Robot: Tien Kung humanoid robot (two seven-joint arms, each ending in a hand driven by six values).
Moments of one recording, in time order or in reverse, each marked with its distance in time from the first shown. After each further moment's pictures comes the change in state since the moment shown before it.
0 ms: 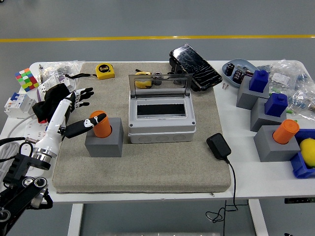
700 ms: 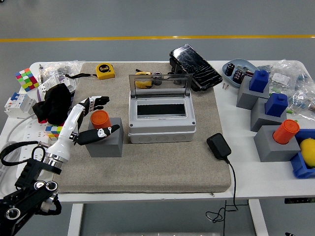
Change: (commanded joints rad) left arm -0.060 0.001 0.151 0.042 -0.114 0.055 -0.142; right arm -0.003 -0.005 -0.003 0.006 -0.003 0.001 0.000
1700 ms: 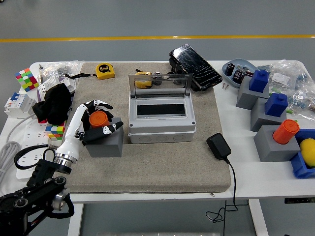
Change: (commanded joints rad) left arm -0.098 -0.031 0.171 0.077 -0.394 -0.030 -0.095; right arm -0.008 0.002 -0.002 0.003 -0.003 0.000 0.000
